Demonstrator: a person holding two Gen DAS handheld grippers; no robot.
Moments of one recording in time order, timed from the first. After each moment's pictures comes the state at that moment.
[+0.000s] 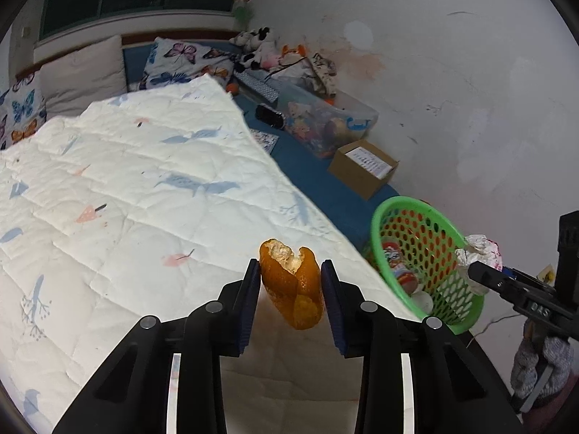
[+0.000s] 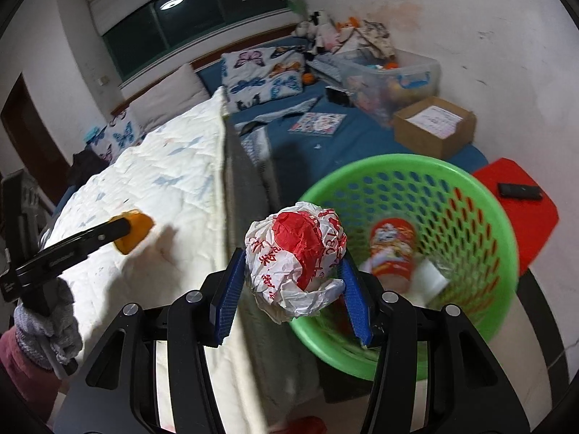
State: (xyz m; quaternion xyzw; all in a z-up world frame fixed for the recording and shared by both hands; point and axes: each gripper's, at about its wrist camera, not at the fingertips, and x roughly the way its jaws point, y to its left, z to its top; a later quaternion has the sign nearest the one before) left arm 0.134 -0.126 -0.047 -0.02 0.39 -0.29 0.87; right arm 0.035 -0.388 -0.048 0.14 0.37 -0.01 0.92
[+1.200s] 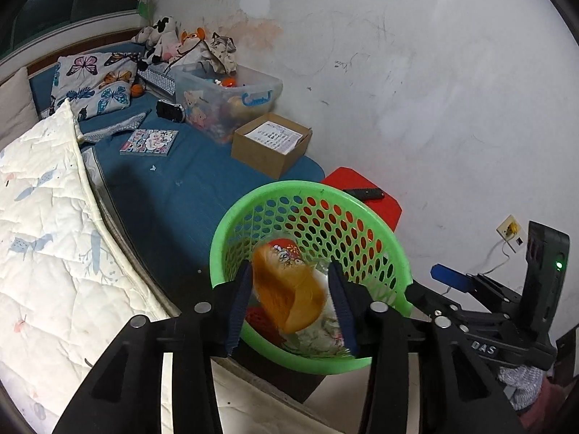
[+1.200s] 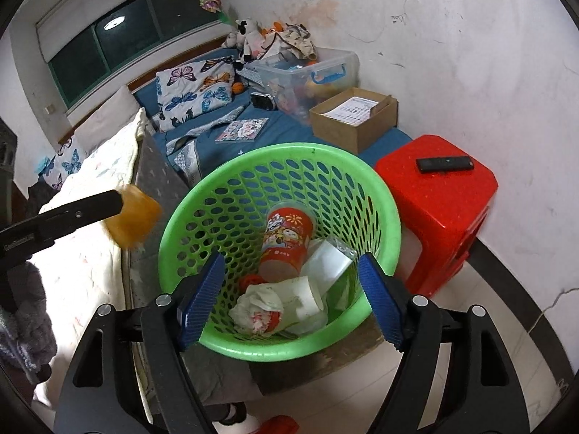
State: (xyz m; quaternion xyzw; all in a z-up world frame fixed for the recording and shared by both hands) left arm 0.114 -0.295 -0.034 0.04 0.40 -0.41 0.81; right arm -0.023 -0.472 -0.067 0.16 0.36 -0.12 0.91
